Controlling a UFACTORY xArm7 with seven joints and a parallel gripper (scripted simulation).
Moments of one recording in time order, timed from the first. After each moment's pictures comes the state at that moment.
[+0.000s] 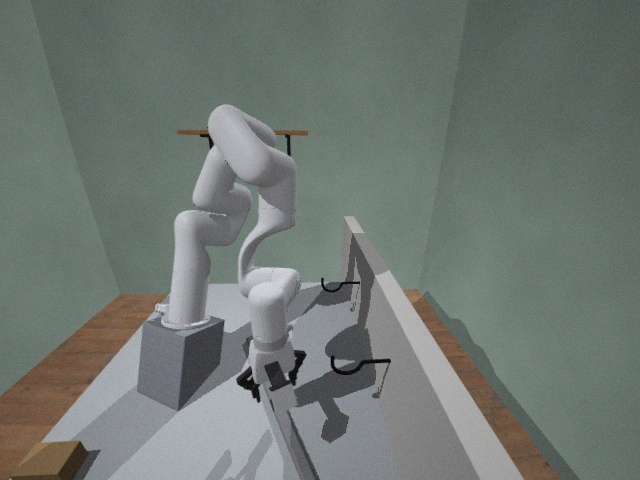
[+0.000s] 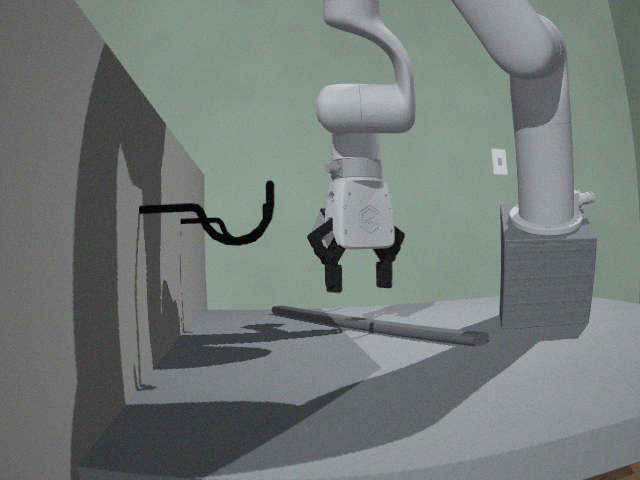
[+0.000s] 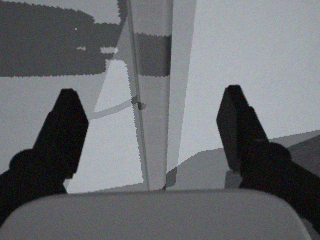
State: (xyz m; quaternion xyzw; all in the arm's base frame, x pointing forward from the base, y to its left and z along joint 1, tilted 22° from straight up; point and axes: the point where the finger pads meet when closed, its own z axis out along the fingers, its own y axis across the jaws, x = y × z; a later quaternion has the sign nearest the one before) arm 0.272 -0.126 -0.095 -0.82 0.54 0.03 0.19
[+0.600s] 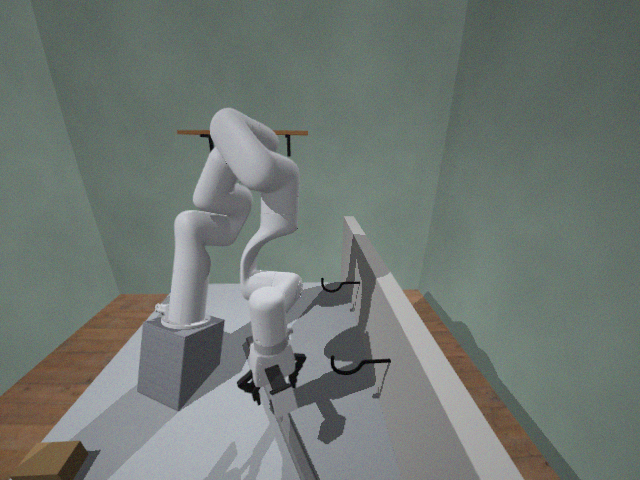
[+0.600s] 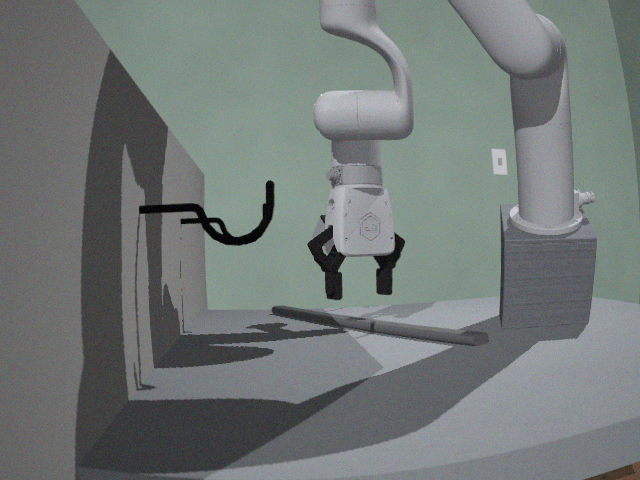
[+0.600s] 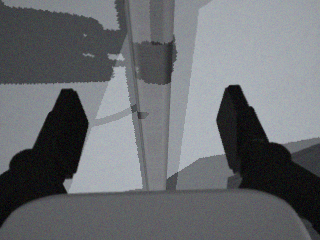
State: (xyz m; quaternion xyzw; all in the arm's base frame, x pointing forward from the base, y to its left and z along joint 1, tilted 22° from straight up) arm 0.273 -0.122 -0.105 -0.82 0.54 0.03 0.19
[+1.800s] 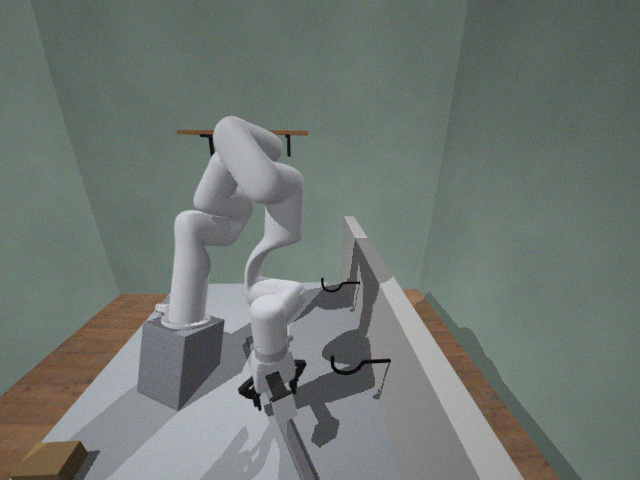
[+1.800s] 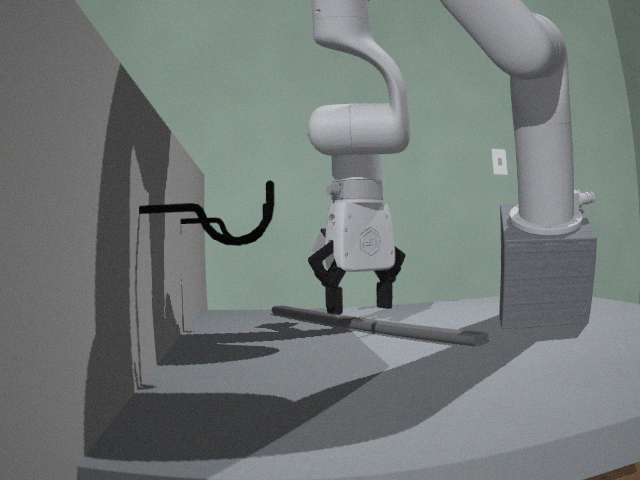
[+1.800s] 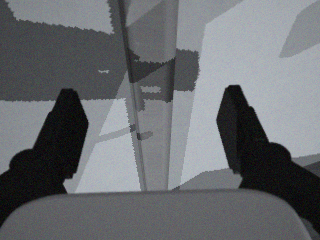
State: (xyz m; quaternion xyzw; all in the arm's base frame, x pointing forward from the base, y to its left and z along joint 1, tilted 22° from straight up) arm 0.277 -0.115 -0.124 -0.82 0.54 0.03 0.19
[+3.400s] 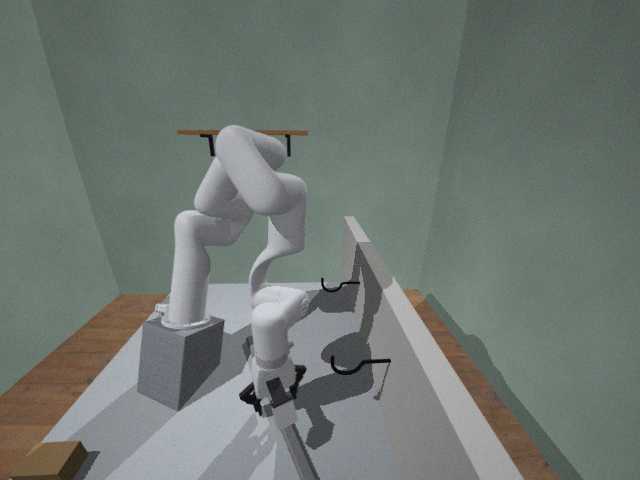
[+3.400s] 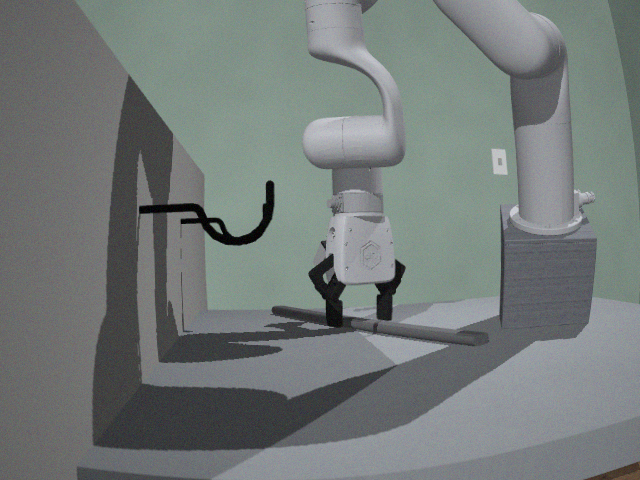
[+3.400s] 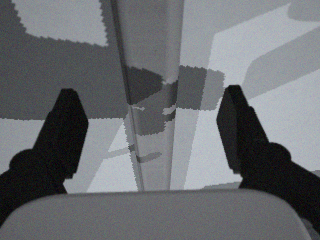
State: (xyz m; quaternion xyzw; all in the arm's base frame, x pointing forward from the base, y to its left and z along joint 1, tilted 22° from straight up) arm 0.280 -0.109 -0.142 -0.82 0.54 0.03 0.19
